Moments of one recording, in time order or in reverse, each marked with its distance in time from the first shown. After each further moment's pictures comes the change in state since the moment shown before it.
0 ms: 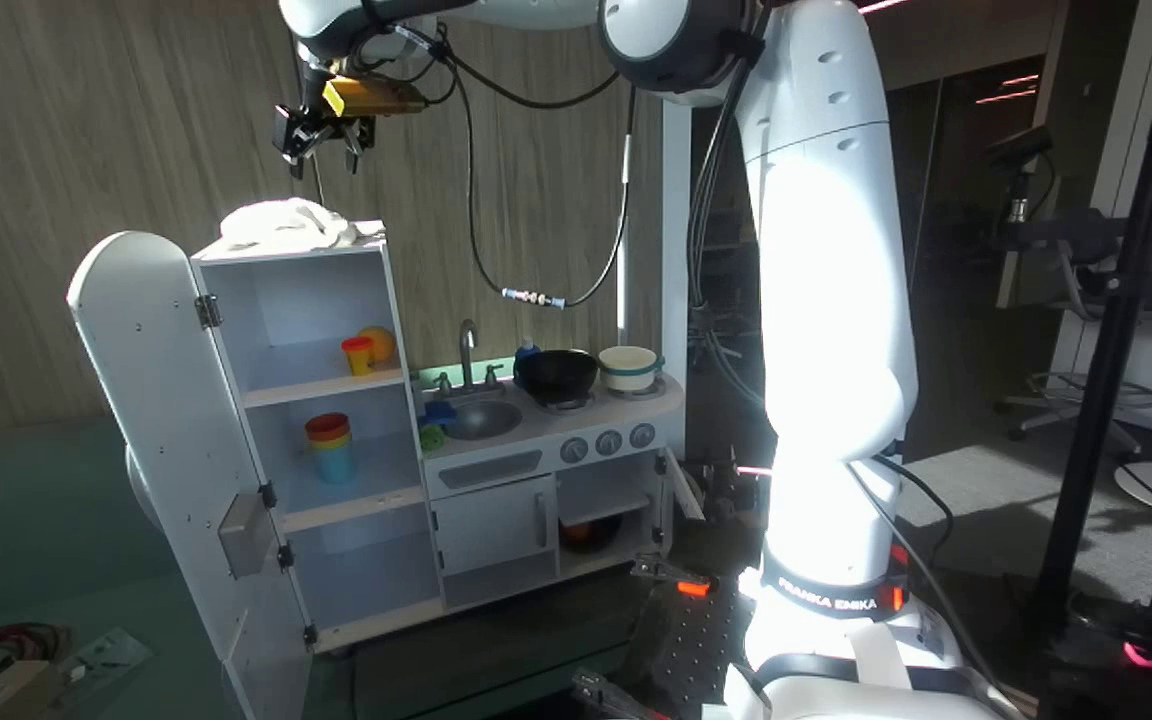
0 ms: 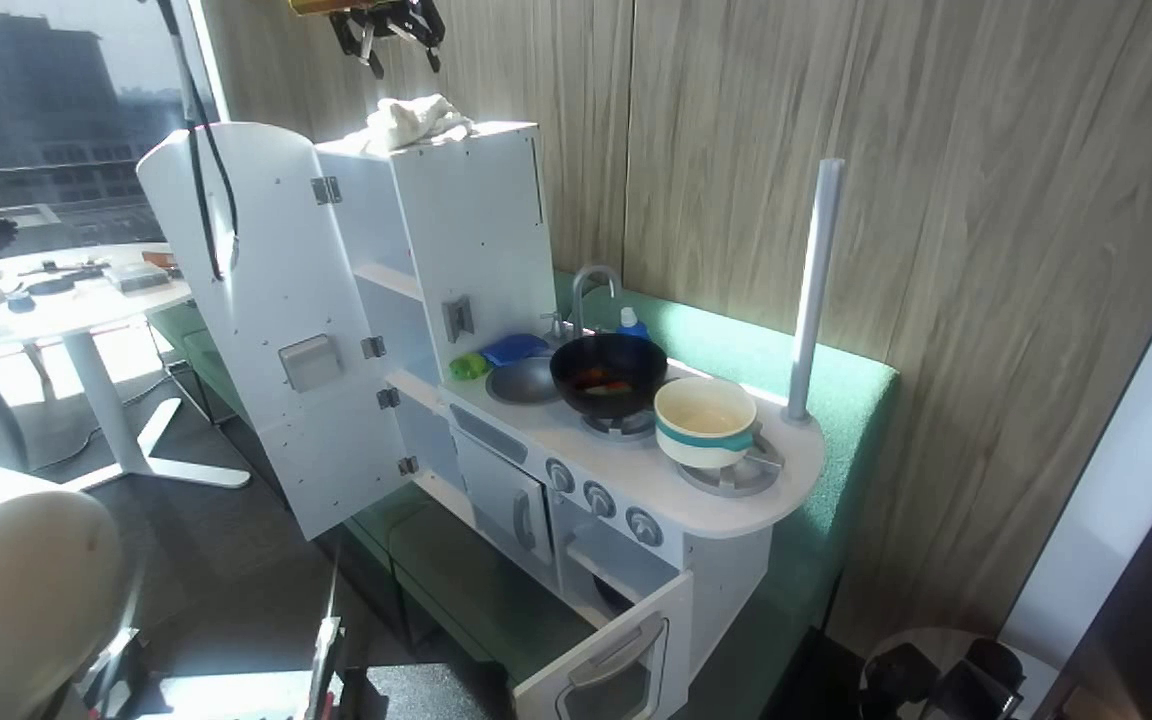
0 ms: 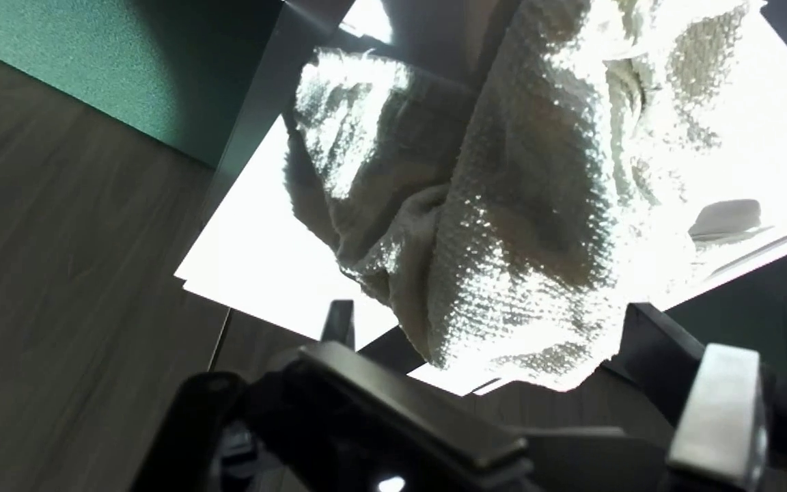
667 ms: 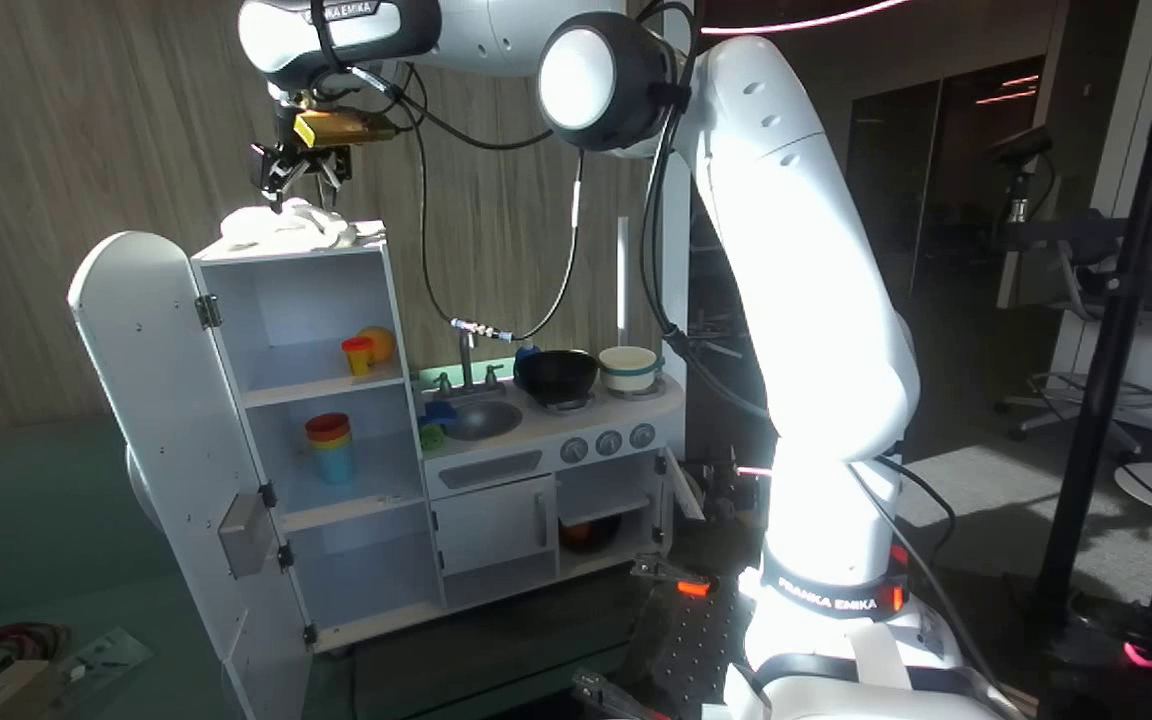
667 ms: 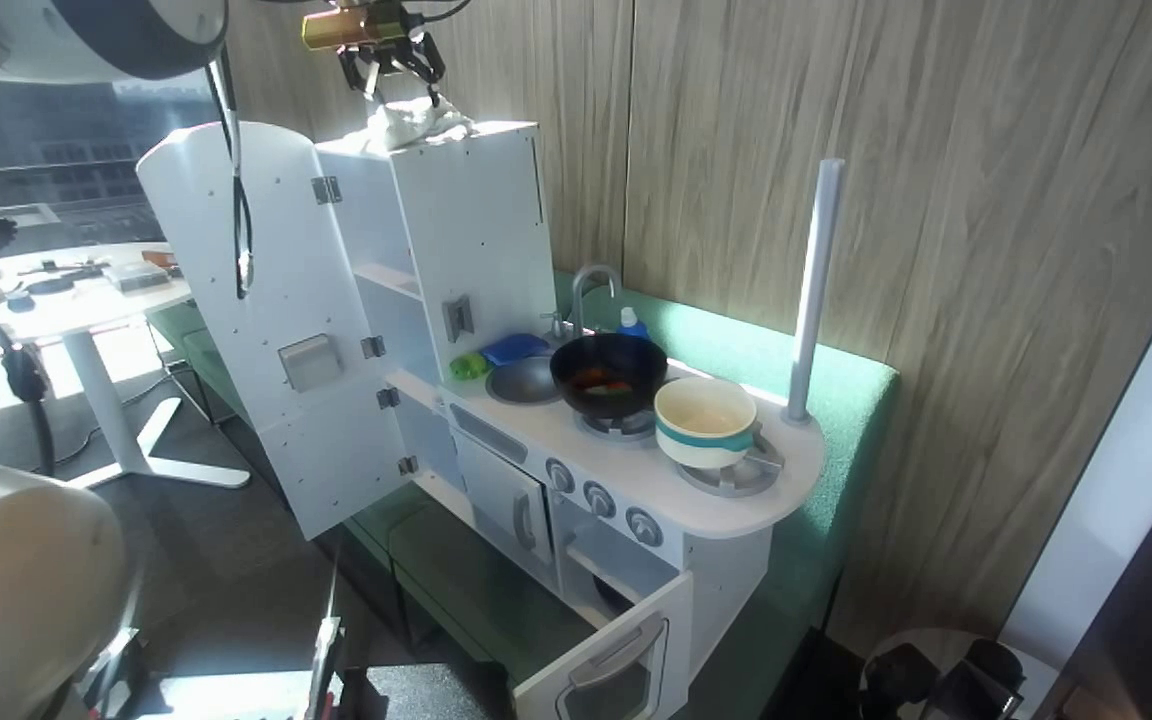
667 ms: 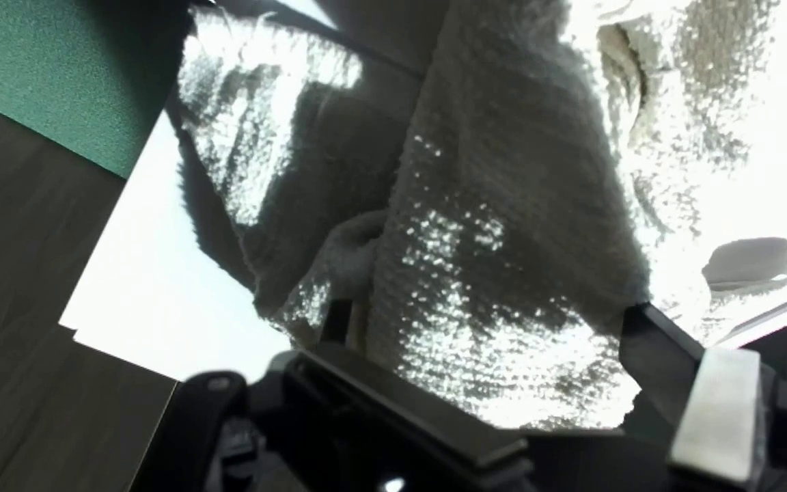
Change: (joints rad) arm 0.023 0.223 0.006 0.259 0.004 -0.141 -0.003
